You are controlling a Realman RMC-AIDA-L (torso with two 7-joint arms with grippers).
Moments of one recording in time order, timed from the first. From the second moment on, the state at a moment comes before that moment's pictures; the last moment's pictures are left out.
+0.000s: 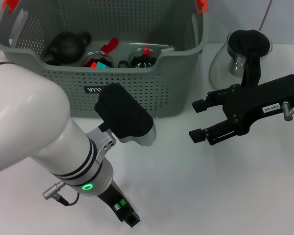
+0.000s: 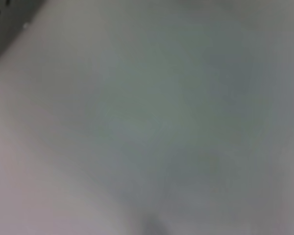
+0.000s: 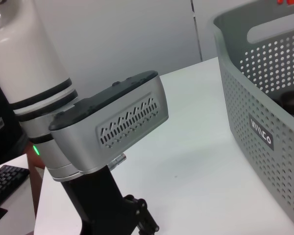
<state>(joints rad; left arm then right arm) -0.41 -2.18 -1.28 -1.50 -0.44 1.50 -2.80 0.77 2.02 -0.89 -0.79 -2.14 -1.70 1.69</state>
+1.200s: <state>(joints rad) -0.41 -2.18 -1.24 -1.50 -0.41 1.51 -2.82 0.76 2.02 -0.88 -0.79 -2.13 -1.70 1.69</state>
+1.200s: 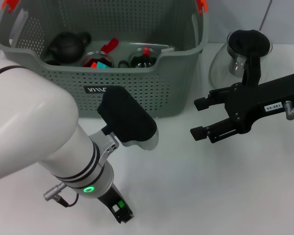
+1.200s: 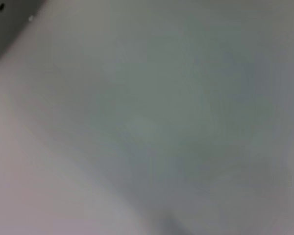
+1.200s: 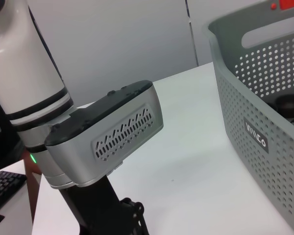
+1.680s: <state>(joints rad) -0.41 -2.17 -1.28 -1.62 -0.41 1.60 -2.81 0.76 2.02 -0.87 -0.79 -2.13 -1.70 1.69</state>
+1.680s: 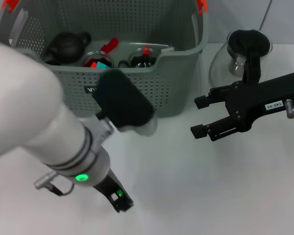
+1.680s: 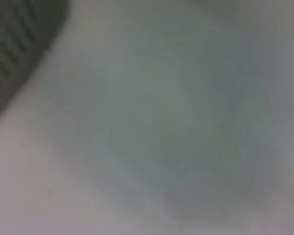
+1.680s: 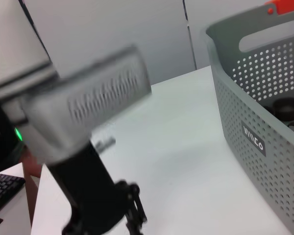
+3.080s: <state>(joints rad) -0.80 -1.99 -2.35 -0.94 -0.89 1.08 -2.23 0.80 2.02 -0.85 -0.79 -2.13 -1.71 1.69</state>
